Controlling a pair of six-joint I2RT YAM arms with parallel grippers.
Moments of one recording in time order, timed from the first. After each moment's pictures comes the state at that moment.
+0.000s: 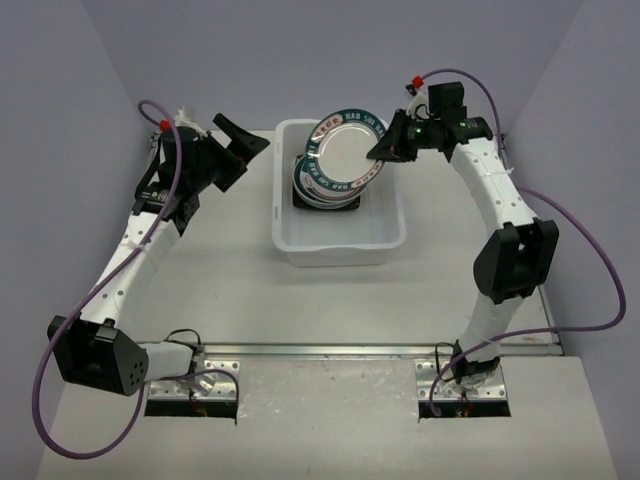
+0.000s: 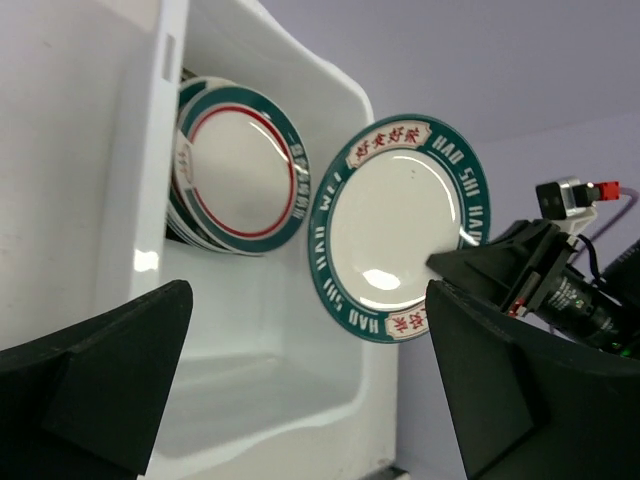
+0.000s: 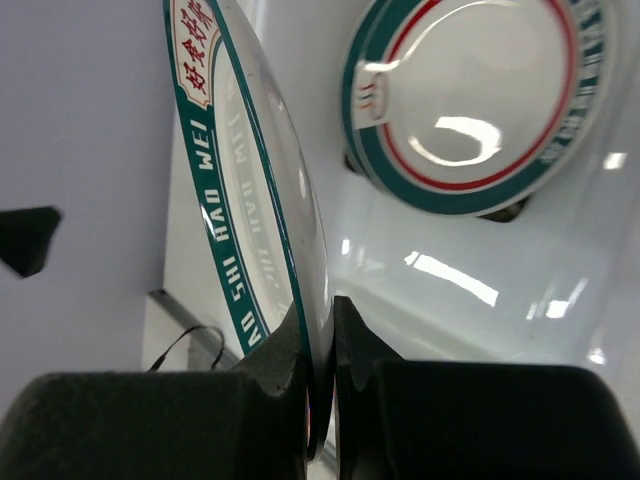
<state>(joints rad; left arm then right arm) -0.15 1.26 1.20 -0.26 0.21 -0.97 0.18 1.87 1.82 -0.68 -0.60 0.46</state>
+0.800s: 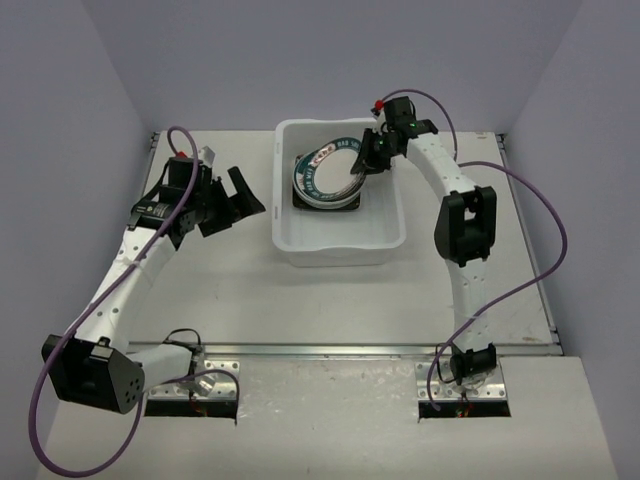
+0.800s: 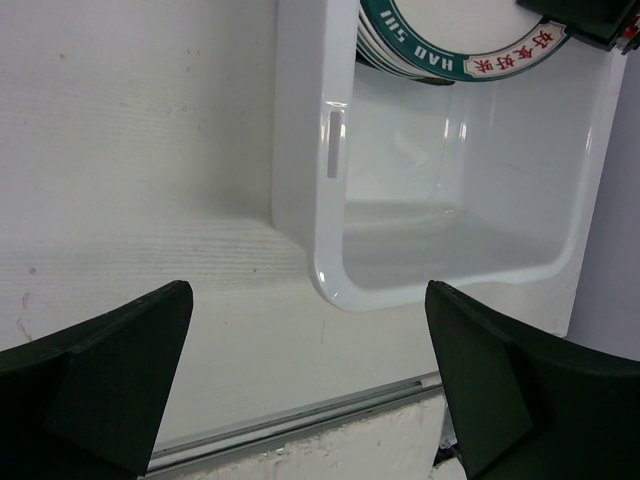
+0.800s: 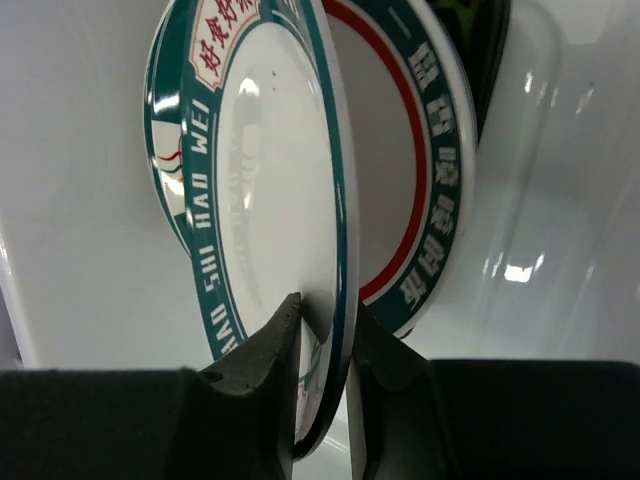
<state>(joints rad) -0.14 1.17 1.14 -0.72 0.22 -0.60 0.24 2.34 2.14 -0.75 -0.38 0.37</state>
